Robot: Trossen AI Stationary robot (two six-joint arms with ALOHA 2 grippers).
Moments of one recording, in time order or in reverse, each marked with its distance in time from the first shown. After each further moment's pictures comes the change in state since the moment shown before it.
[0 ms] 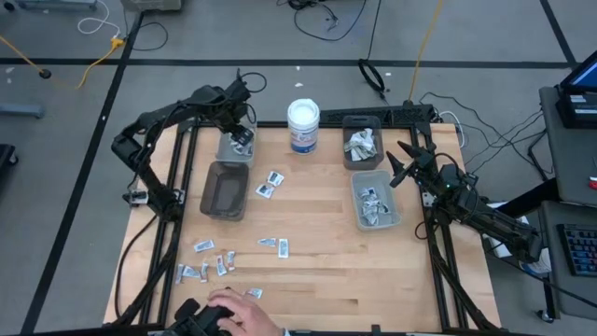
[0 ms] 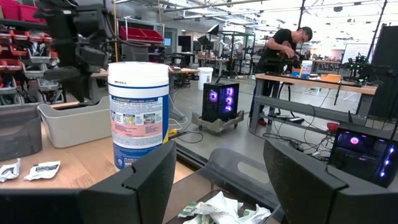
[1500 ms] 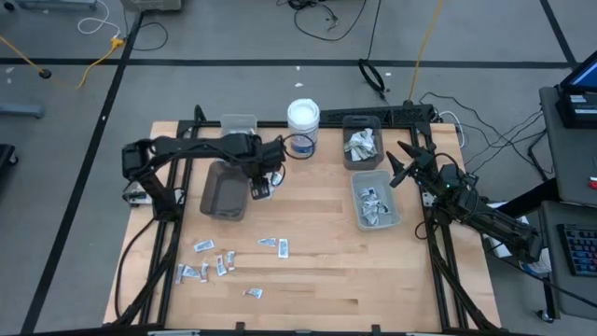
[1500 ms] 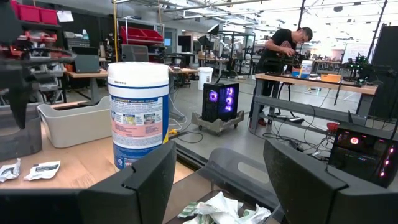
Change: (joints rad) left arm -0.588 0.005 -0.042 0.005 -0.001 0.054; right arm 0.000 0.000 0.000 0.000 0.000 0.000
